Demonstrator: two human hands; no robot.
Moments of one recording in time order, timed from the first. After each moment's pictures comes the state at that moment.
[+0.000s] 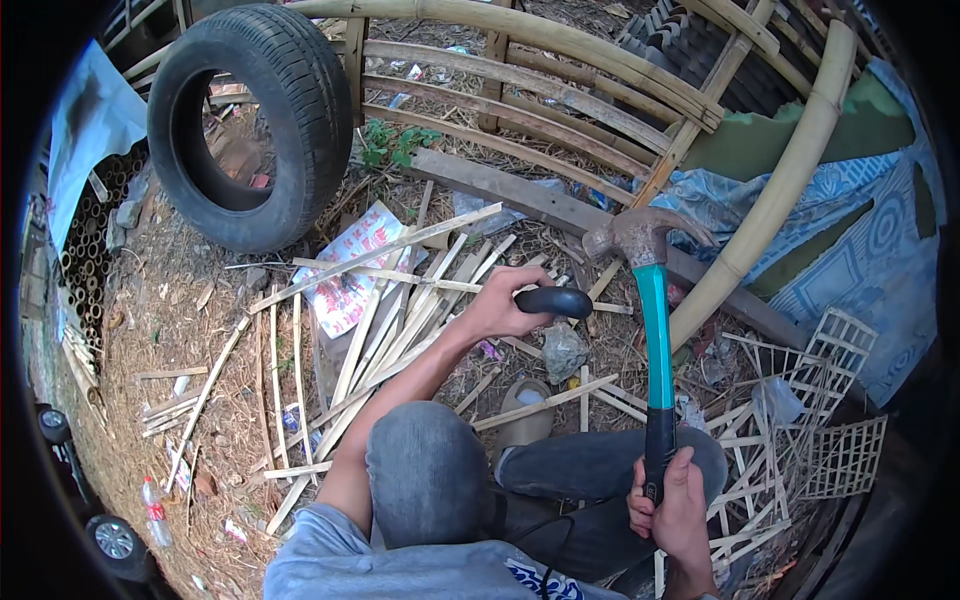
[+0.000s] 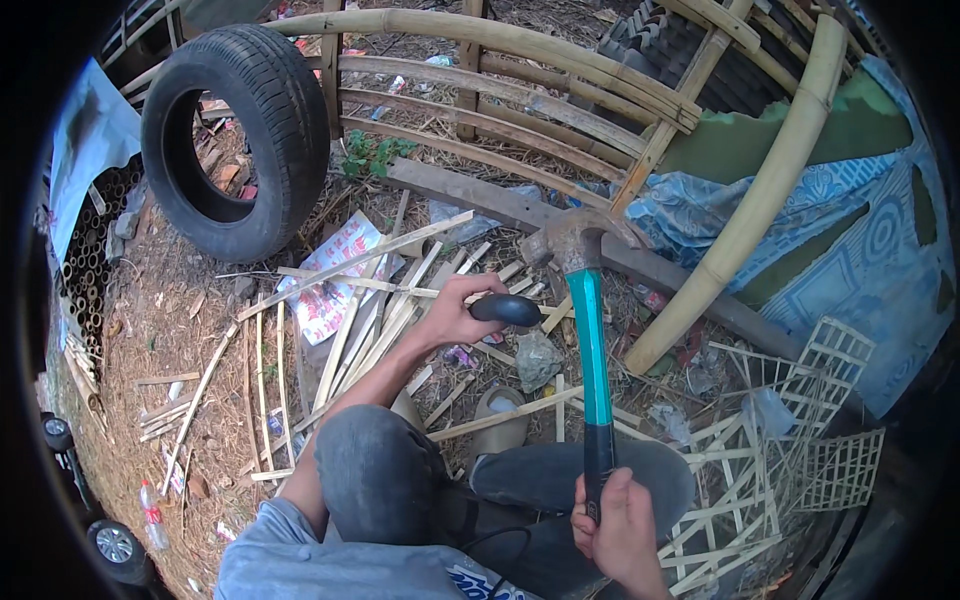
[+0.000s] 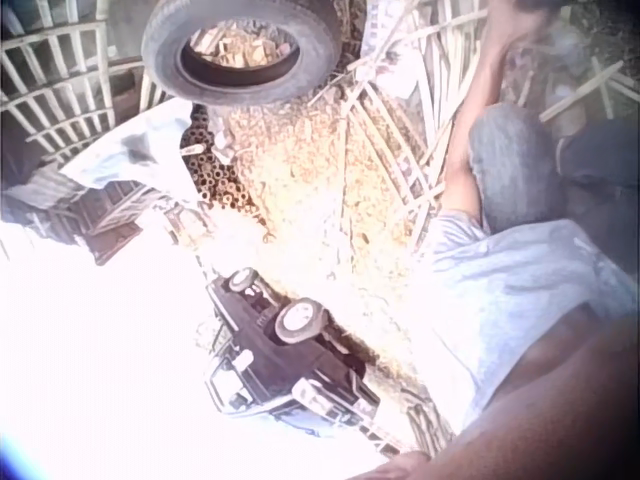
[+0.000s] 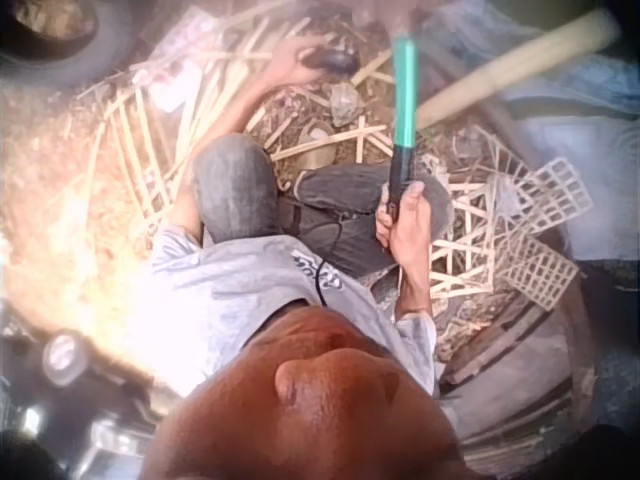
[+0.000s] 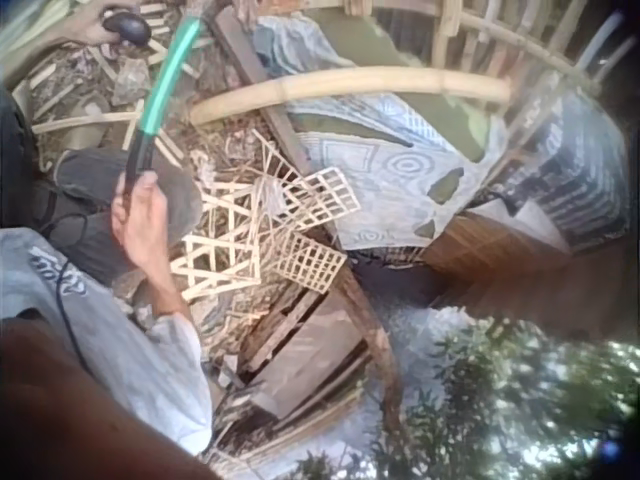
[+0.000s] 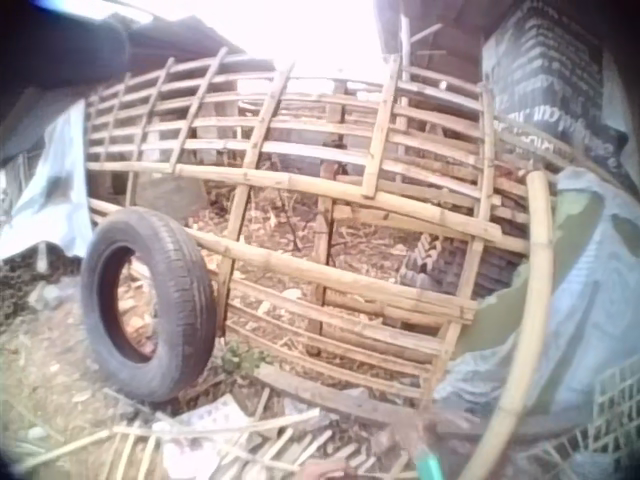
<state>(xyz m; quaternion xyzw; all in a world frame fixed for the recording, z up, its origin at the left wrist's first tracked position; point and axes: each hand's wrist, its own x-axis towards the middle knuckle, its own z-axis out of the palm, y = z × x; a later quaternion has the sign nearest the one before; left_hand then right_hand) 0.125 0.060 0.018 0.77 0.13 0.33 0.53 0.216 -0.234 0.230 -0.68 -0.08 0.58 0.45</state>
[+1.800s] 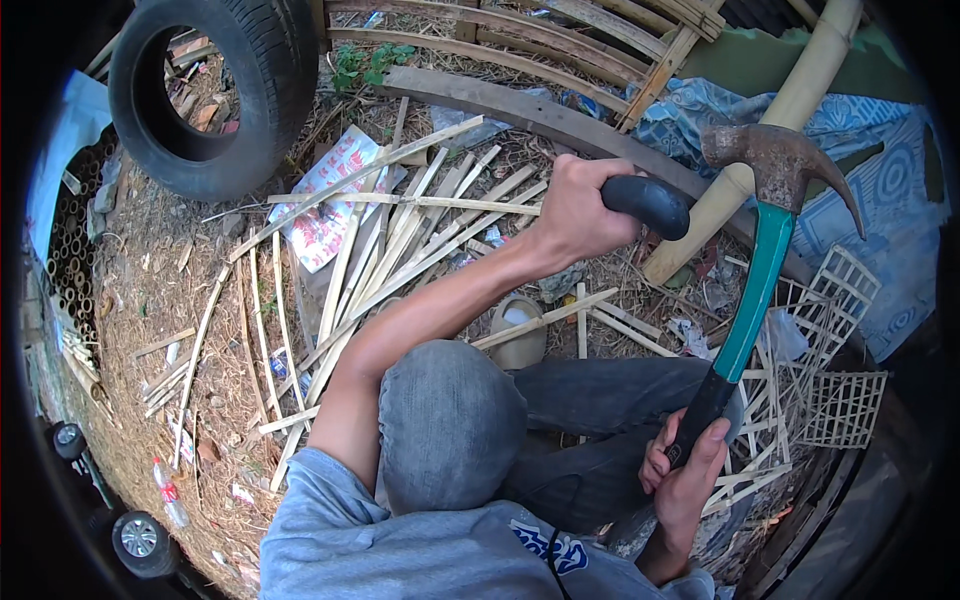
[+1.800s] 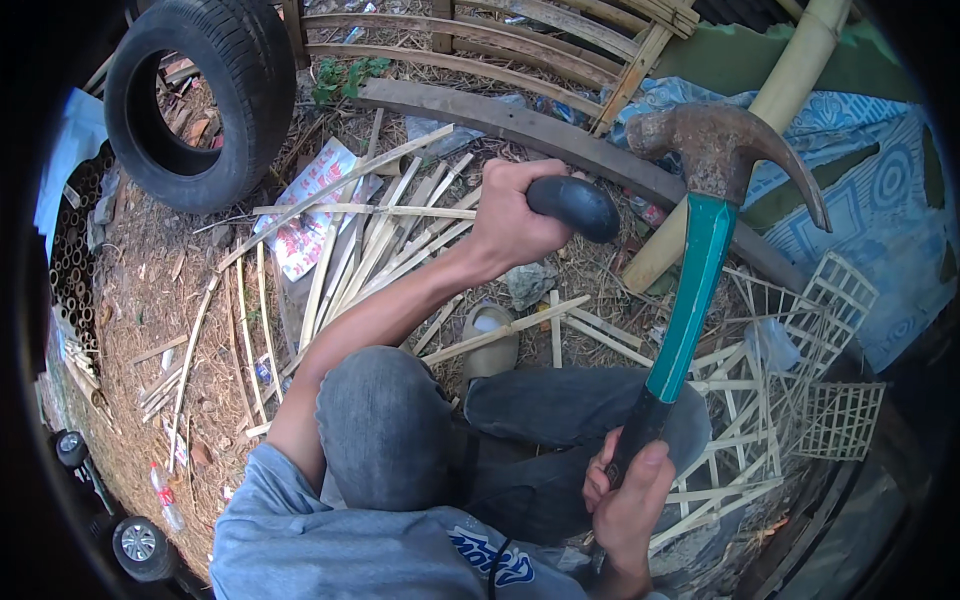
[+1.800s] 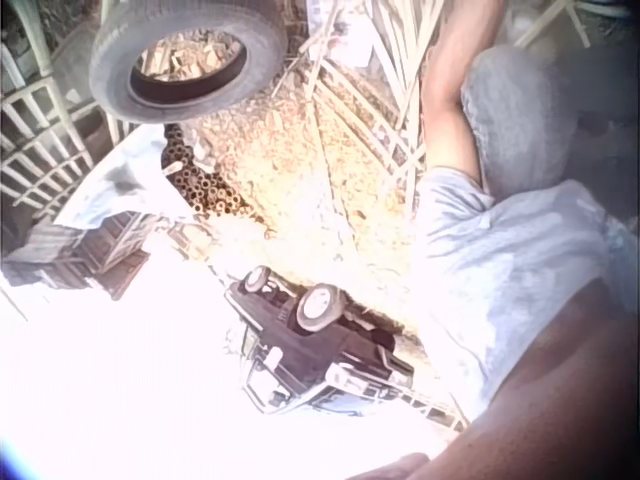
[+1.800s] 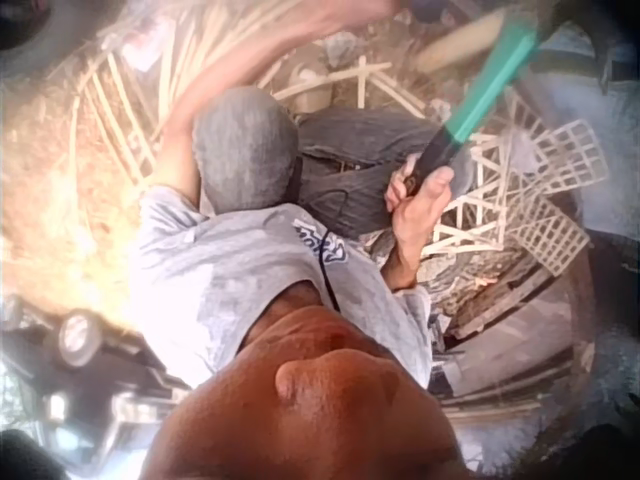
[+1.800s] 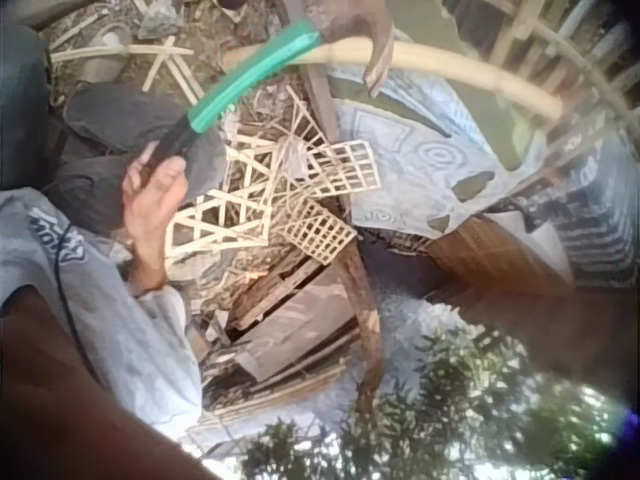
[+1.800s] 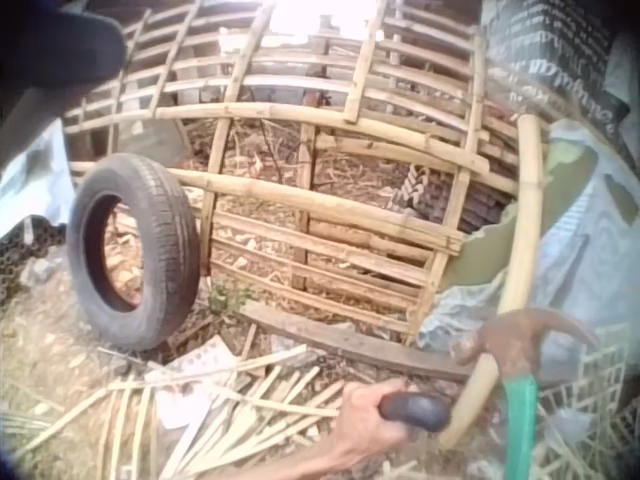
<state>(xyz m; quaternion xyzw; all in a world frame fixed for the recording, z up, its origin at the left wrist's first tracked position) 0.195 0.003 0.088 0.71 0.15 0.48 0.49 0.186 -0.273 0.208 -0.75 -0.09 0.39 0.52</state>
